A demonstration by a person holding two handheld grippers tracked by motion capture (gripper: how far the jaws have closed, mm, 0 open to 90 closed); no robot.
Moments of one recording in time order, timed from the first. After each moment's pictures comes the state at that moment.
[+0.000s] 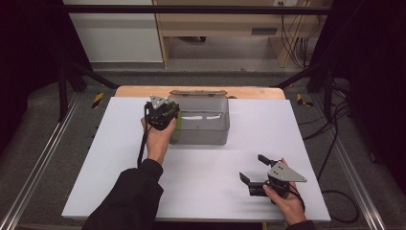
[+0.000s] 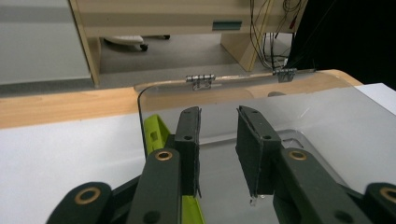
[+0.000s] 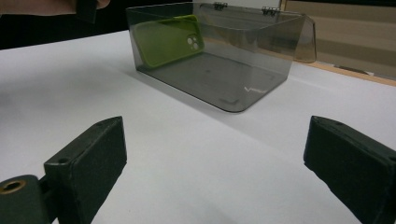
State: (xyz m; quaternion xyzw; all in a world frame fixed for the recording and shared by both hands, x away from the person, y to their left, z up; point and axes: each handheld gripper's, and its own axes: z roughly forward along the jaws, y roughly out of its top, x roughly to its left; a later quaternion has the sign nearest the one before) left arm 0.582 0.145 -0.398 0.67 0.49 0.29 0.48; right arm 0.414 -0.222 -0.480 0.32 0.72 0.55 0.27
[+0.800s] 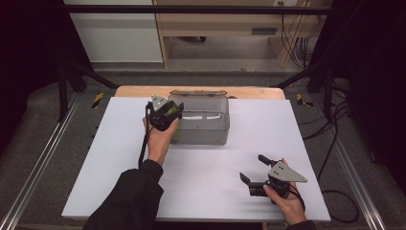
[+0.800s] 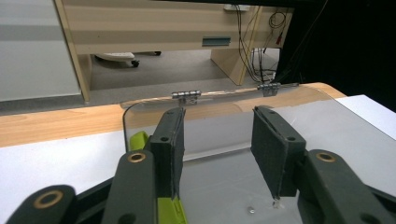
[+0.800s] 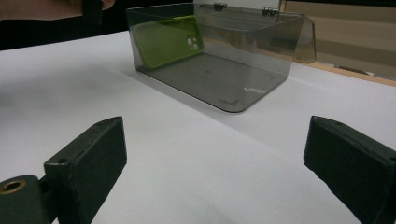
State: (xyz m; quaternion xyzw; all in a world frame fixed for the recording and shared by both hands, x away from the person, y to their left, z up) left arm 0.582 0.140 -0.399 0.66 0.47 0.30 0.51; right arm 0.413 -0.223 -0.480 0.32 0.72 0.56 0.26
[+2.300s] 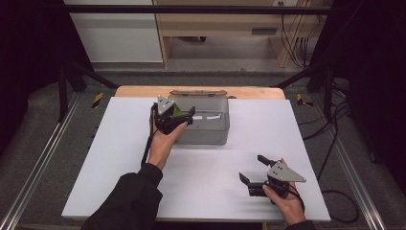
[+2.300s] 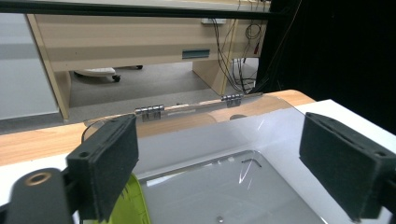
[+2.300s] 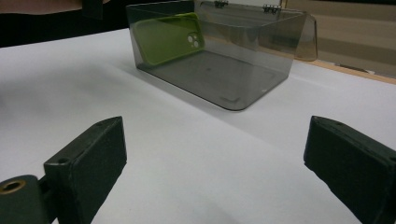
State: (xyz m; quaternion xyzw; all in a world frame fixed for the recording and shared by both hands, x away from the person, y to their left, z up) left arm 0.571 0.125 -0.394 0.66 0.43 0.29 0.54; right arm 0.414 -0.221 -0.481 0.32 0.72 0.55 0.26
